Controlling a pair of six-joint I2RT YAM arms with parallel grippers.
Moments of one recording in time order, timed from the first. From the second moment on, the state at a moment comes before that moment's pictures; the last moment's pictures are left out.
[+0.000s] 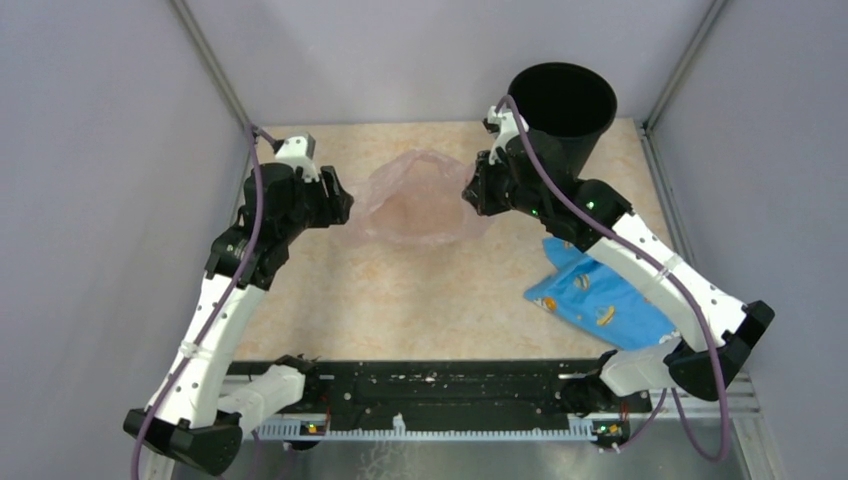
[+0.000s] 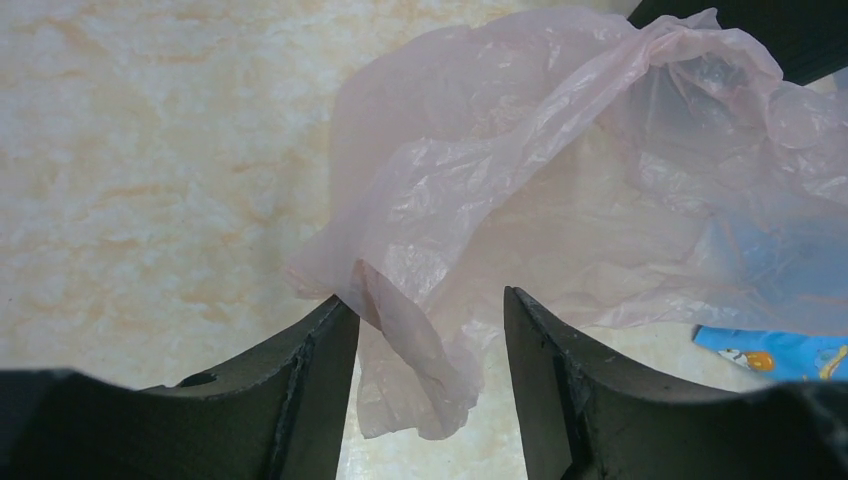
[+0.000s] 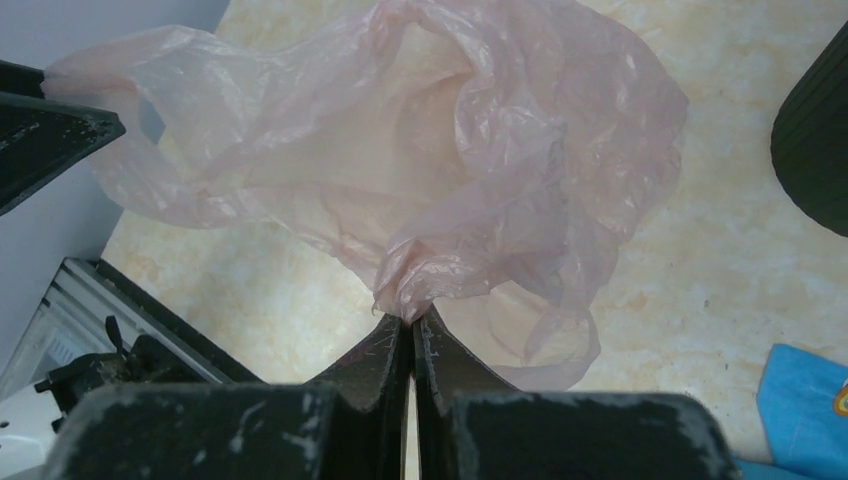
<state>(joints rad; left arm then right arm) -0.31 1.00 1.24 -0.66 -0.01 -0.29 0.79 1.34 1.55 -0.67 0.10 0.39</state>
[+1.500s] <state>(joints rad) -0.31 0.99 1.31 -0.41 -0.19 -0.20 0.80 1.38 1.61 -0.66 0.23 0.32</state>
